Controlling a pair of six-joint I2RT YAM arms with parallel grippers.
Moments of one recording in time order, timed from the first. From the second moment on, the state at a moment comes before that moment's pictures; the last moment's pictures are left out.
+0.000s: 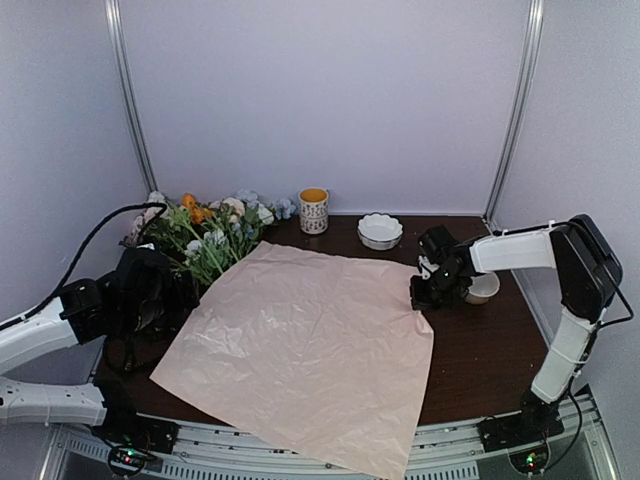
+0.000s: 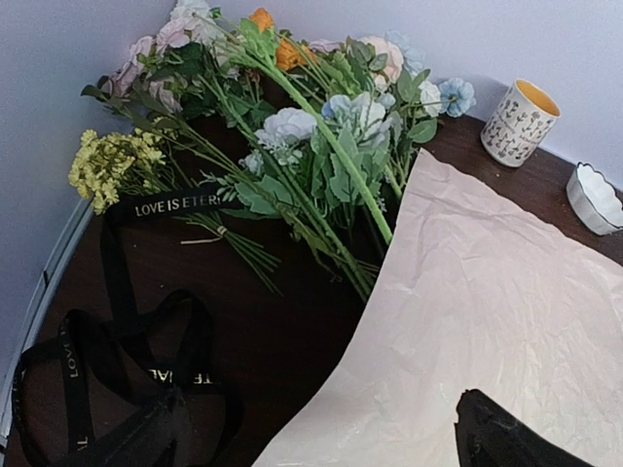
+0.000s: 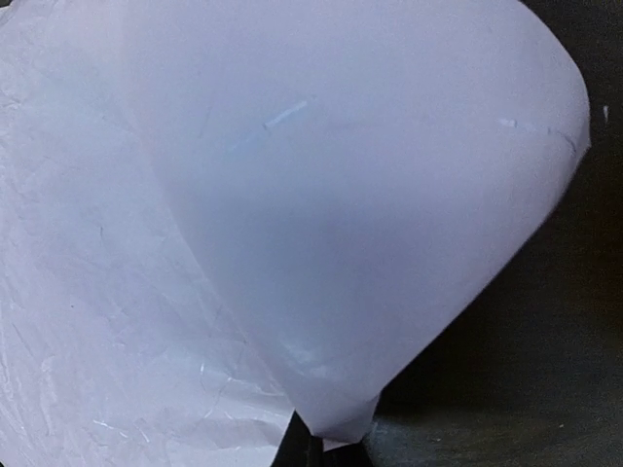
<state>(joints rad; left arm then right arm) -0.76 0.84 0.68 -0.58 -0.64 -0.74 0.46 1.78 1.04 -0.43 -0.07 0.53</state>
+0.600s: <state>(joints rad) -0.69 0.97 0.74 -0.45 -0.52 -0.56 0.46 1.61 1.25 -0.86 0.18 -0.10</state>
